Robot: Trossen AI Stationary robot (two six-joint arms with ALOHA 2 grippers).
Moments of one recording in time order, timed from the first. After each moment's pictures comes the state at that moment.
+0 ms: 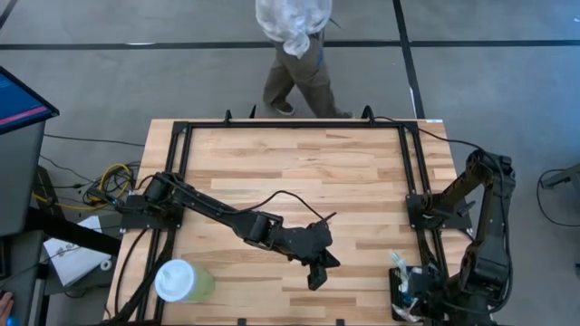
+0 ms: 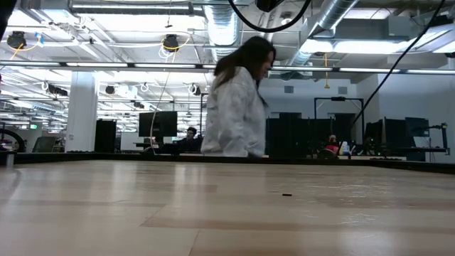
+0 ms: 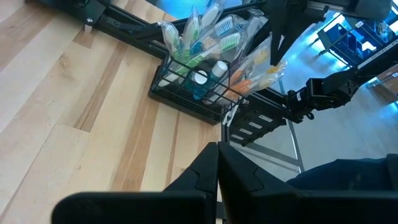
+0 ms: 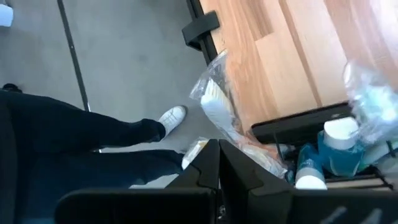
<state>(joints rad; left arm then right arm) -0.36 2.00 1.68 -0.14 -0.10 -0.65 1.28 1.46 1.27 -0.90 0.30 1.60</state>
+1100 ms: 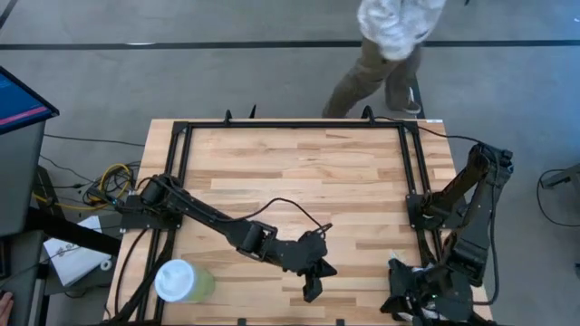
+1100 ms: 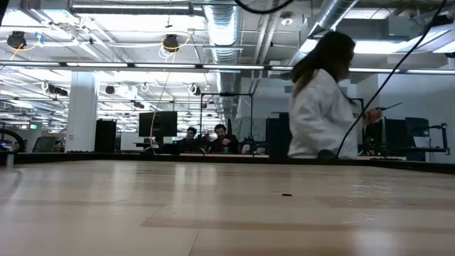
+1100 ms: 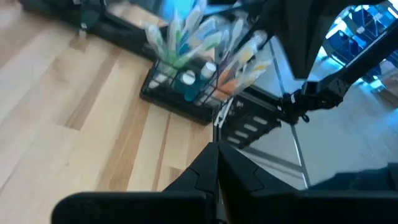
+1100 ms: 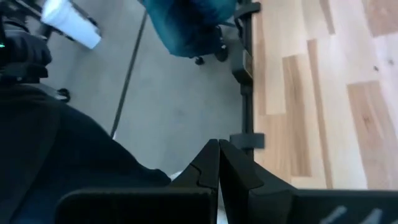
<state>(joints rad) -0.43 1.99 1.68 -0.14 -0.20 -0.67 1.10 1.37 1.18 -0.53 0.42 1.02</state>
